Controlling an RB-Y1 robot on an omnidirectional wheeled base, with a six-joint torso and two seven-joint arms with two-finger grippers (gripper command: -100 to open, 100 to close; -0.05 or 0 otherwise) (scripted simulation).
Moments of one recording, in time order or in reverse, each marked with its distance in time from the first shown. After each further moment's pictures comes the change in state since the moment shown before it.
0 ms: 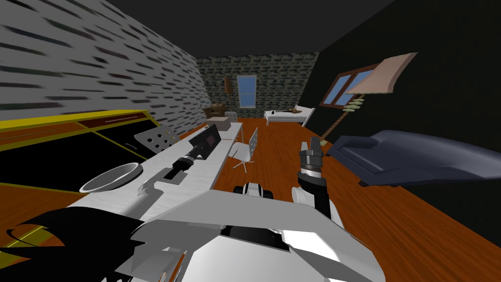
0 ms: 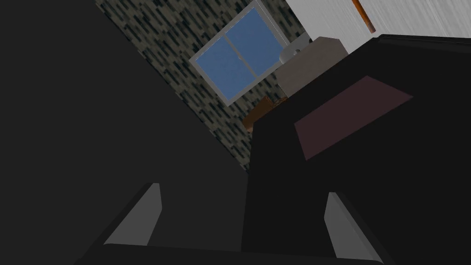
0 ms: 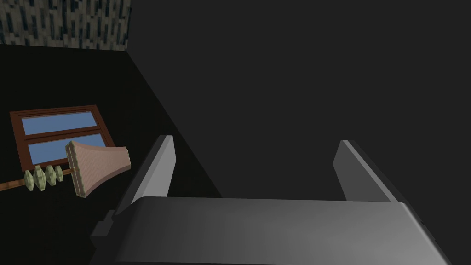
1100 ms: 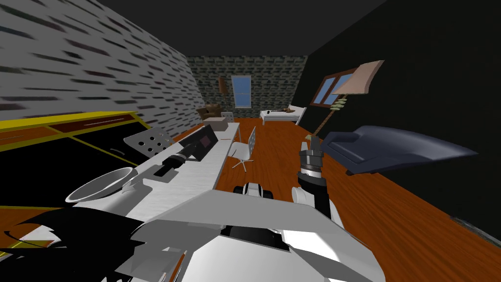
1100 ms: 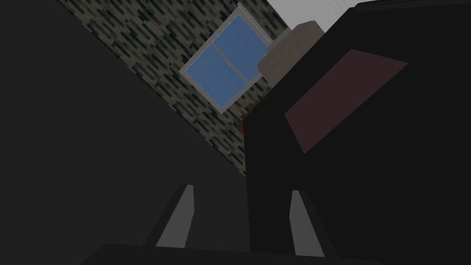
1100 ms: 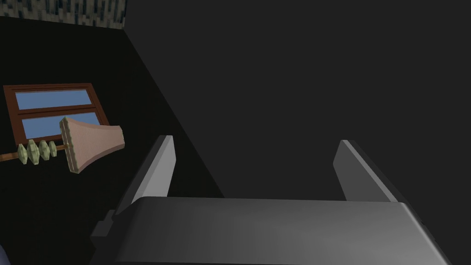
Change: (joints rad) left arm -0.016 0.126 0.030 0.131 -0.002 0.005 0.045; right arm 0.000 0.000 0.000 0.000 0.000 0.000 0.000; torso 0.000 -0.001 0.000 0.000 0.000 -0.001
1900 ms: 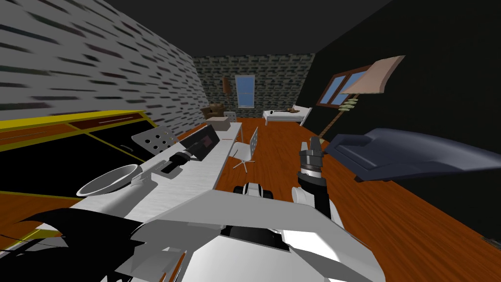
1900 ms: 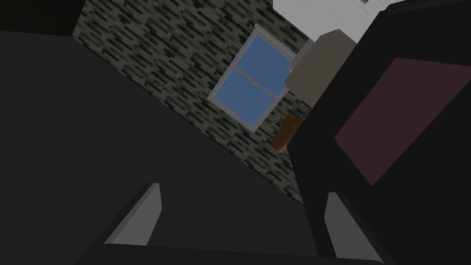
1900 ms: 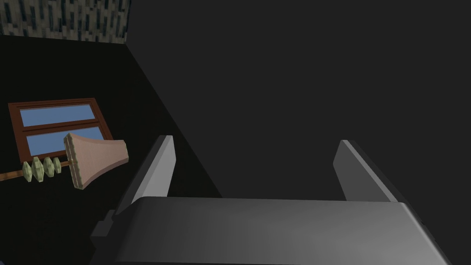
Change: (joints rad) left arm -0.051 0.026 -0.054 -0.038 -0.157 -0.037 -0.022; right arm 0.000 0.000 0.000 0.000 0.000 0.000 0.000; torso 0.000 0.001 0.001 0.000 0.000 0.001
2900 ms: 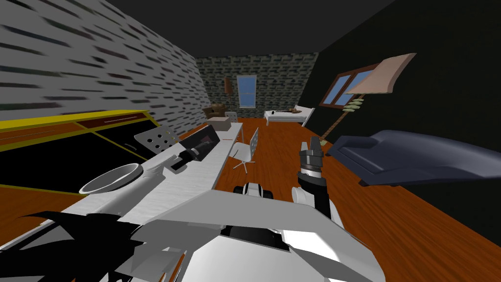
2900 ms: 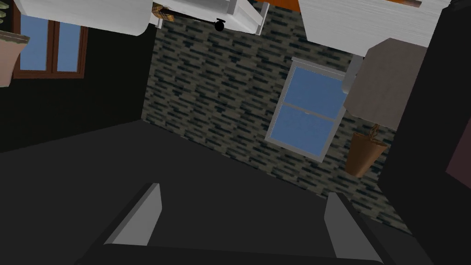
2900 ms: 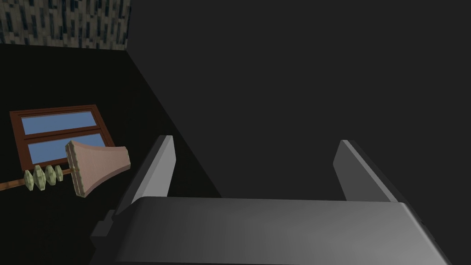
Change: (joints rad) left arm -0.098 0.041 -0.101 -0.009 -0.294 -0.069 -0.041; right arm 0.000 0.000 0.000 0.000 0.000 0.000 0.000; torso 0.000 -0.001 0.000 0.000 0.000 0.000
